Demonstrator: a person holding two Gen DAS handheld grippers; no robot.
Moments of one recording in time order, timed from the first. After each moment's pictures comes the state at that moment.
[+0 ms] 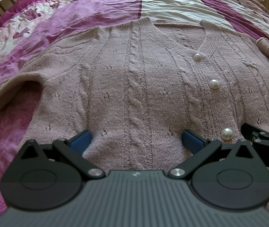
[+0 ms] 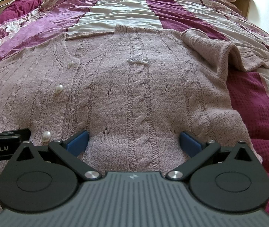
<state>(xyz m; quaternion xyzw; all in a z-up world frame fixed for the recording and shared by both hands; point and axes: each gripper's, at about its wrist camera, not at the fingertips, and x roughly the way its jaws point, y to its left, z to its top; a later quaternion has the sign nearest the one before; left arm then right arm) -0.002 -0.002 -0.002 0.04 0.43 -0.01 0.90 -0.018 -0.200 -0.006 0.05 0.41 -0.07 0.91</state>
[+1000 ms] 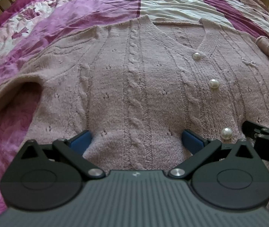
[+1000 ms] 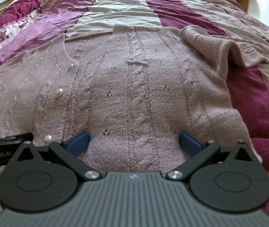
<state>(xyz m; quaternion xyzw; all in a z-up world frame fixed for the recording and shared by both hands) 0.002 -0.001 0.003 0.04 0.44 -0.01 0.90 -0.015 -0.208 -0.001 0.07 0.42 -0.06 0.90</state>
